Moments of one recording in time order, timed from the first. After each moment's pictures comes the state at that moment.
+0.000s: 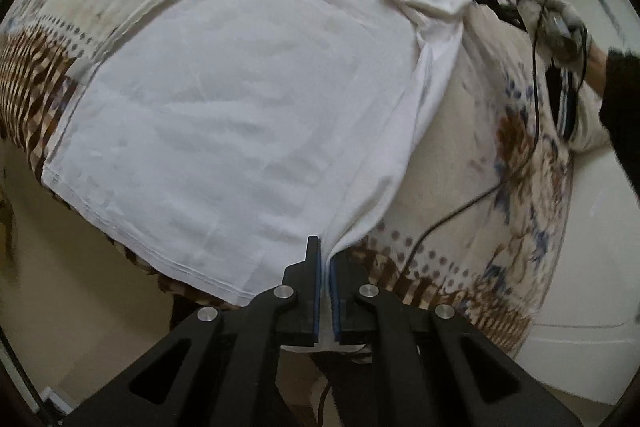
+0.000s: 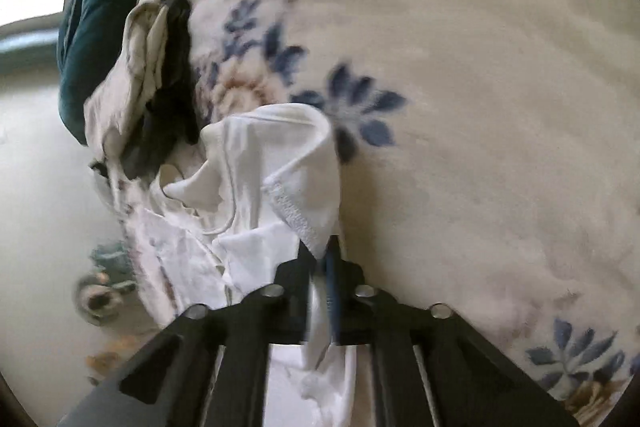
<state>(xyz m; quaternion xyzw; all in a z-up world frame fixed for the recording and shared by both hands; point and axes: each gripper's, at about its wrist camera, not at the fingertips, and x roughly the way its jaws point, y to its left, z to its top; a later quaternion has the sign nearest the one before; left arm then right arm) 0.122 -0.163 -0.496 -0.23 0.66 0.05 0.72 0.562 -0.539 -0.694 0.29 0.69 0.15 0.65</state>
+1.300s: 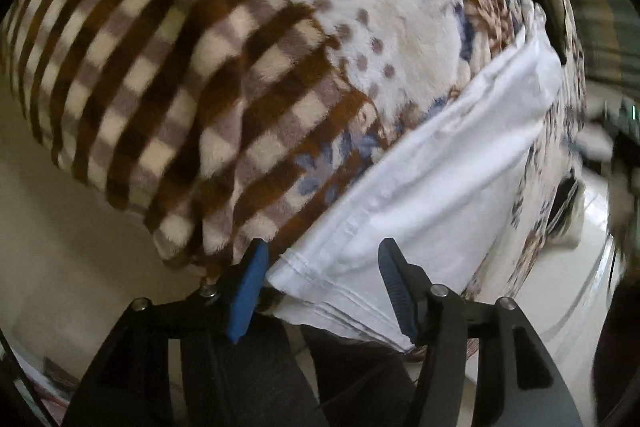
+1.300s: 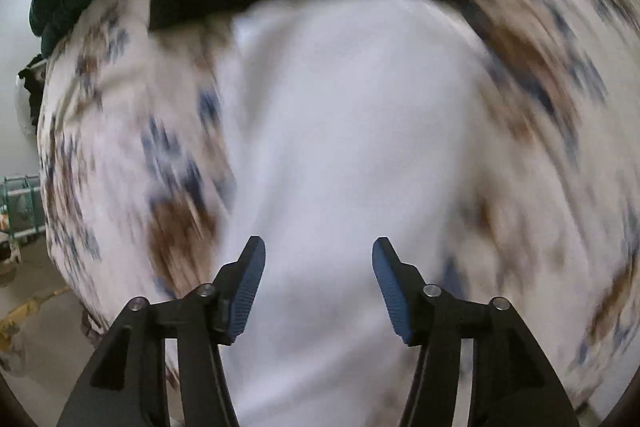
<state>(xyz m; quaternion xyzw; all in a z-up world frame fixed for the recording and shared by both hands) 0.113 0.158 -0.590 -0.39 0.69 0.05 0.61 0.427 -0.279 -0.613 0.11 0.76 0.08 0.63</state>
